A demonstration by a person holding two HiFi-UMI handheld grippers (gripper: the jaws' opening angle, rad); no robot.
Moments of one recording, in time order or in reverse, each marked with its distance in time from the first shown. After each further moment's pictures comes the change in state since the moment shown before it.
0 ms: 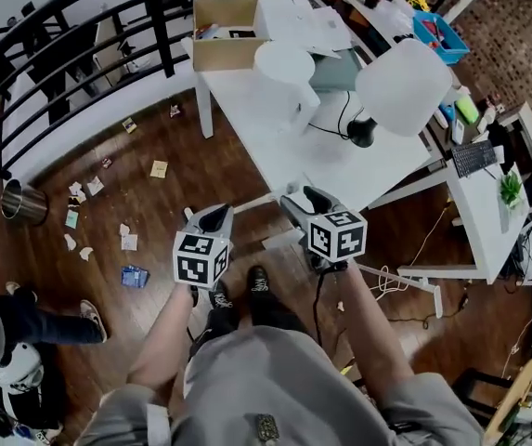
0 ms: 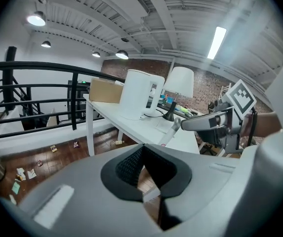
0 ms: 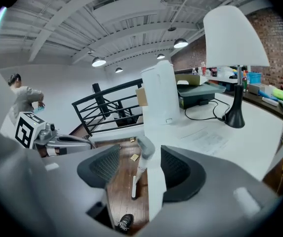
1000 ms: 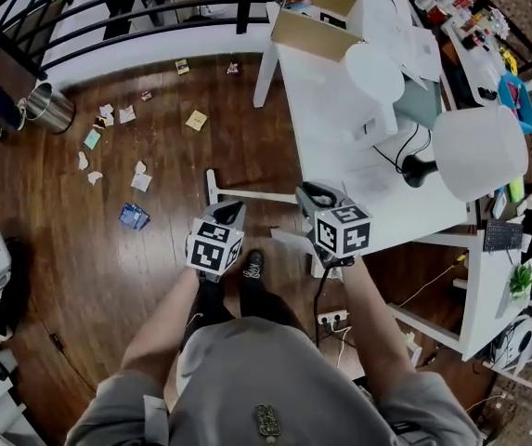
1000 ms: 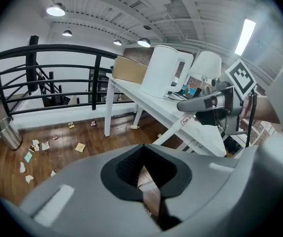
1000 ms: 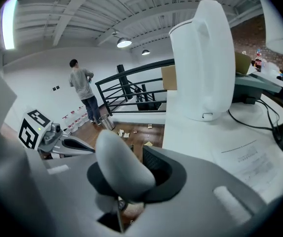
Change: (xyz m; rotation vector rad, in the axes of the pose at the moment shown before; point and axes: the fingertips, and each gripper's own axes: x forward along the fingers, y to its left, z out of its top) left arm 0.020 0.048 -0.082 -0.178 0.121 0.194; right arm 0.096 0.024 -0.014 -0.226 0.189 0.258
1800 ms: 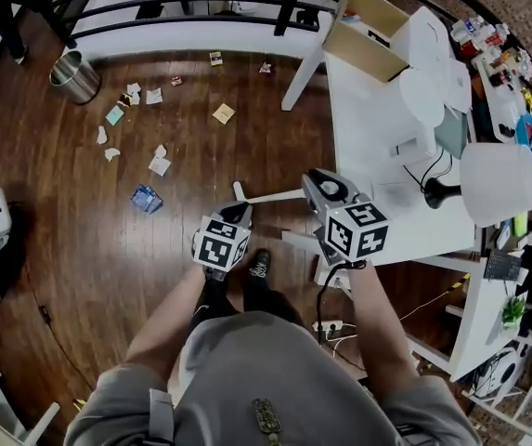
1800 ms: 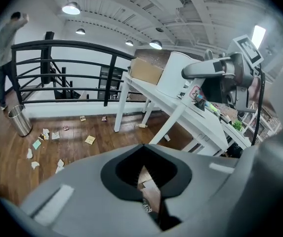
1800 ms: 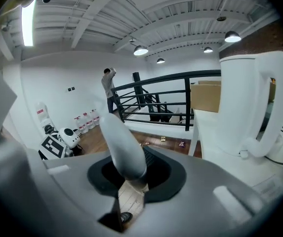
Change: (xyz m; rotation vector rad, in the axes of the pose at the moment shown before) left arm -0.040 0.050 -0.038 -0.099 -0.014 0.069; right arm 0.014 0.096 0.071 -0.127 -0.091 0.112
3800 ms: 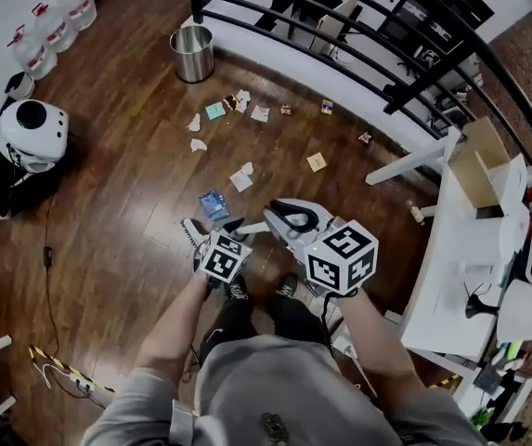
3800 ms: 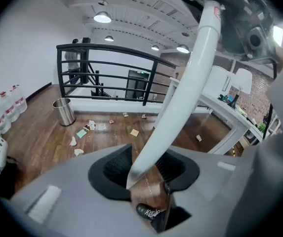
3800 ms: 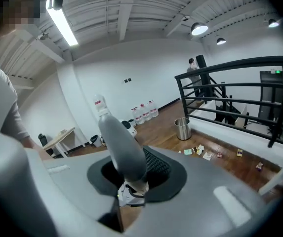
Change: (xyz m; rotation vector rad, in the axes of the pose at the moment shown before) left arm -0.158 0.272 -0.103 -0.124 -0.043 0.283; right arm 0.178 0.385 0.063 -0.238 0.125 0.651
